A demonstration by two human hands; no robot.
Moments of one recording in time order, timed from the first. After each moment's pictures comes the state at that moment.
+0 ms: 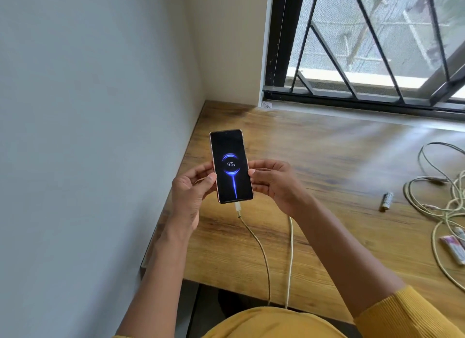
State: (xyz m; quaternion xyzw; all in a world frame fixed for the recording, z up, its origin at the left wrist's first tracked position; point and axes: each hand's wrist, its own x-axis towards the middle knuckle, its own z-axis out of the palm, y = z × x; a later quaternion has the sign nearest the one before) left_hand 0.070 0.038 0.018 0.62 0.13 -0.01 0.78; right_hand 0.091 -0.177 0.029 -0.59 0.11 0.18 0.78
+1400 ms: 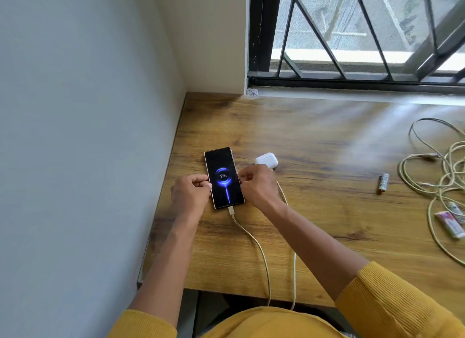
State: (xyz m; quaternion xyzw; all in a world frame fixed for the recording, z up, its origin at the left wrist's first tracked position) left_hand 0.105 0.036 -0.038 0.85 0.22 -0.04 0.47; right_hand 0.098 -0.133 -0.011 -0.85 0.20 0.10 0.47
